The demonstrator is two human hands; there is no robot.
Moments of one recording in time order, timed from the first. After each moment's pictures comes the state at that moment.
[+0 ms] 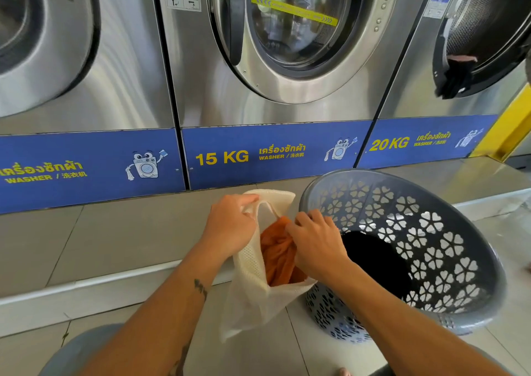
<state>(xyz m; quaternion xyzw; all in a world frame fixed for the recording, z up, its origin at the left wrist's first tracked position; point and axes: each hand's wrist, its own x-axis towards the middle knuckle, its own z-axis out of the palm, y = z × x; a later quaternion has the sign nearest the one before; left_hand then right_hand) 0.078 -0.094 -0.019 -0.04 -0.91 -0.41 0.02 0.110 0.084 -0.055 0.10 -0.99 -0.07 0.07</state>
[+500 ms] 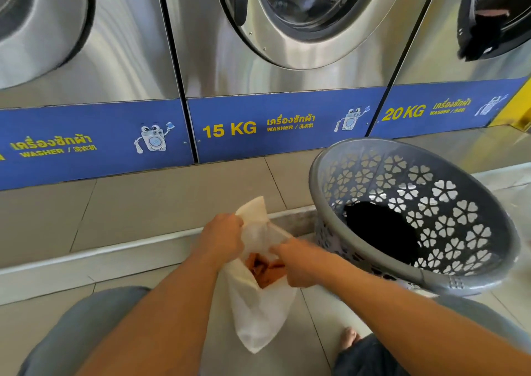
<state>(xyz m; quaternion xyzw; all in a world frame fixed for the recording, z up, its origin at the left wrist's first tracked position) 0.098 -0.127 -0.091 -0.08 -0.98 -0.11 -0.14 0.142 0.046 -0.094 0.17 -0.94 0.07 -0.28</state>
